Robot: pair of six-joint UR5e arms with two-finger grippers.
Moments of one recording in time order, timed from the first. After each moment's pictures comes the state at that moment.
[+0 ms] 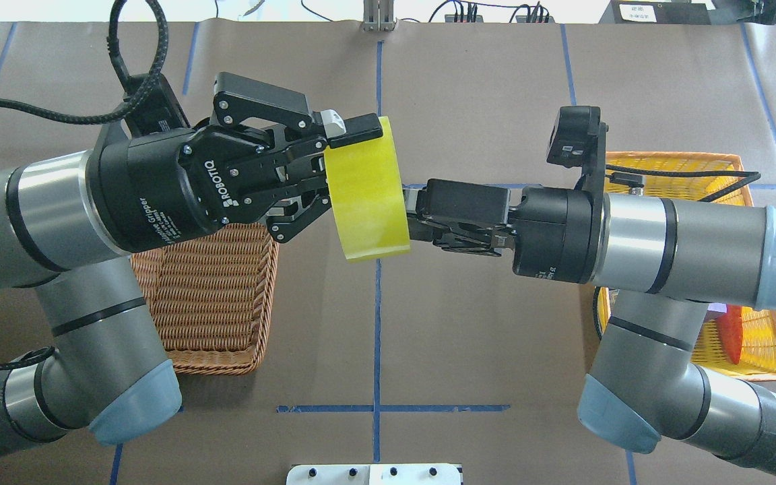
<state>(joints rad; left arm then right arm) -0.55 -2.10 -1.97 -3.03 -1.68 -2.33 0.52 -1.19 1.97 -0.20 1.79 1.69</state>
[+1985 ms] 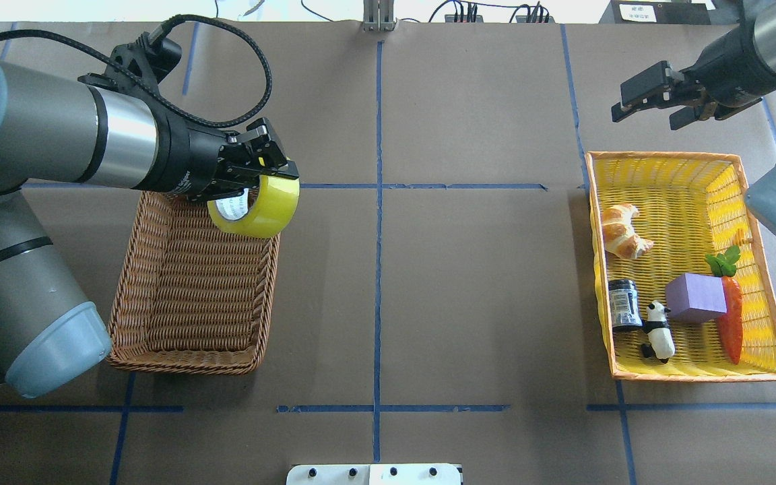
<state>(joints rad) -0.71 -2.03 -2.07 -1.93 -1.96 -1.60 1.09 -1.27 1.97 -1.52 2.26 0.80</state>
